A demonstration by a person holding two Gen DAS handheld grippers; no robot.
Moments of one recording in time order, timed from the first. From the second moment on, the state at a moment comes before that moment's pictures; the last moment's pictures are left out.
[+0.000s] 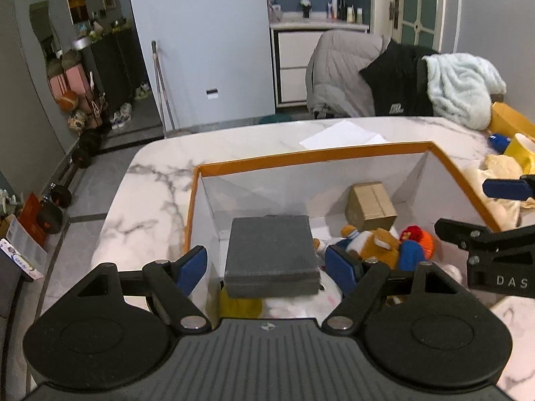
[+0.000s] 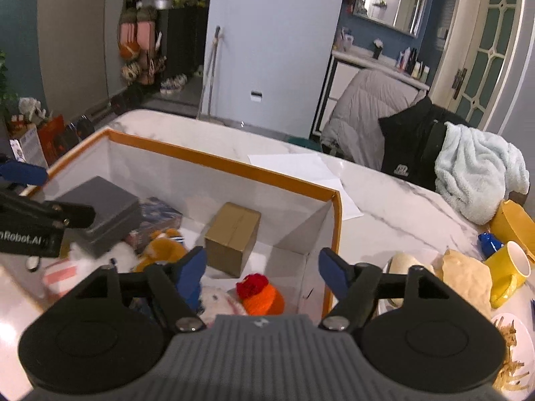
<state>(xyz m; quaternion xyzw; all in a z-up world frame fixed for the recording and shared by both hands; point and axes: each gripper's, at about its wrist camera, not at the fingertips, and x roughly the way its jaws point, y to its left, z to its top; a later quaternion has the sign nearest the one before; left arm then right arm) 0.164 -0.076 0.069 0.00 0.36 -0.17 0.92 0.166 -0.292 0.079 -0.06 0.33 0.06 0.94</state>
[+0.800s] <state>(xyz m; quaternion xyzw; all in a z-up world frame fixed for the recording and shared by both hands) 0.042 -0.060 0.038 -0.02 0.33 -0.17 0.93 0.011 -0.283 0.049 0.02 0.28 0.07 0.96</state>
